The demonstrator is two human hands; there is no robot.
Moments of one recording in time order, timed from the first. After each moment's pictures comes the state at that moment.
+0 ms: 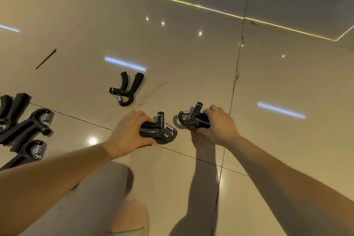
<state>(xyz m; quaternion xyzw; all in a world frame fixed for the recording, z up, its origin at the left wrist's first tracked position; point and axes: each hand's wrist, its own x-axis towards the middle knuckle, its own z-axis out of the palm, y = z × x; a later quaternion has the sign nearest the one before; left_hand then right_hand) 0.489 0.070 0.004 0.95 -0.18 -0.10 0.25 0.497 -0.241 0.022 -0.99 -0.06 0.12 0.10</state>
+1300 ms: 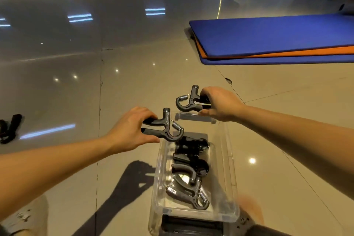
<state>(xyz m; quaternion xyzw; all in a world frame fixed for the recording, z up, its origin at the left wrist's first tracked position) 0.170 -0.319 0.222 0.85 -0.48 -0.10 0.21 0.049 -0.597 0.256 -0.98 0.15 0.01 0.13</state>
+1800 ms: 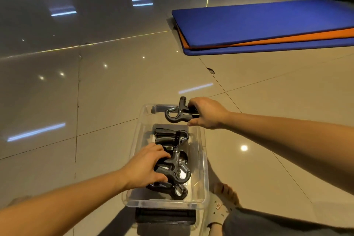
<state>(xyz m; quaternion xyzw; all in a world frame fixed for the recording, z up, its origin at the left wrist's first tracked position) 0.057 -0.365 0.138 0.79 -0.54 -0.23 0.16 -0.010 -0.630 0.211 -0.97 0.14 0.06 0.17</state>
